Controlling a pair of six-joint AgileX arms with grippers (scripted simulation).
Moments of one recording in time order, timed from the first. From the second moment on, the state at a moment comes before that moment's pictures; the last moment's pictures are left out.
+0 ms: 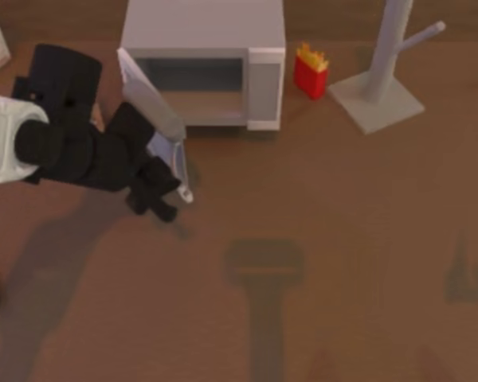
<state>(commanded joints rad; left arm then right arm) -0.31 1.73 0.97 -0.21 0.41 0.48 0.00 0.00 0.00 0.00 0.00 0.00</state>
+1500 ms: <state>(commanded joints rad) -0.26 1.73 0.98 -0.26 0.47 0.59 0.00 0.00 0.00 0.00 0.00 0.00</state>
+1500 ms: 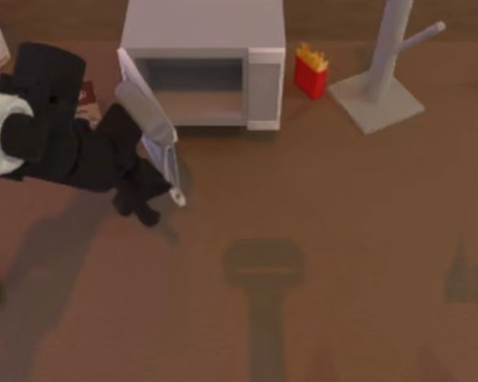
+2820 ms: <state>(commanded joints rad) -0.22 1.74 1.00 -0.32 0.52 0.69 0.00 0.00 0.00 0.00 0.00 0.00</state>
